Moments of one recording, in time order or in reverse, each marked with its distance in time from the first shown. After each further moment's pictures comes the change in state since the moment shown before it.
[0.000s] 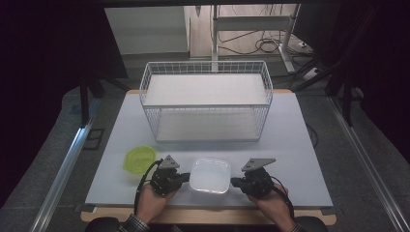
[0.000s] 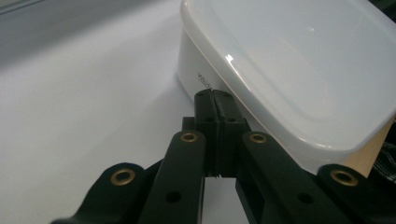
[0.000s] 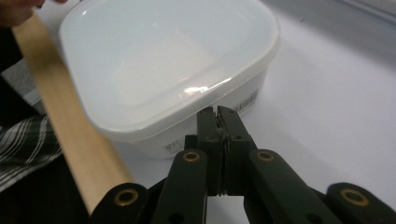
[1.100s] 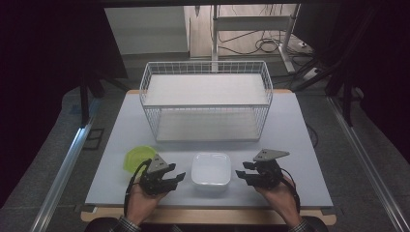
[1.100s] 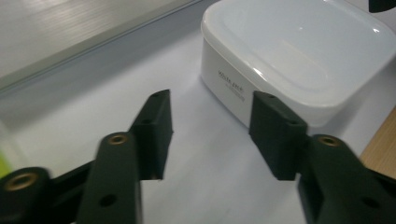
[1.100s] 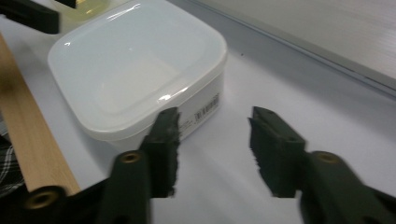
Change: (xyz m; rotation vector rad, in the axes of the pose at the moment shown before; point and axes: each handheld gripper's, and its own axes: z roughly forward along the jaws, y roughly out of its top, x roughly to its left) left arm 0.003 -0.008 -0.036 -0.104 0.130 0.067; right arm -0.028 0.004 -0.017 -0.111 -0.072 0.014
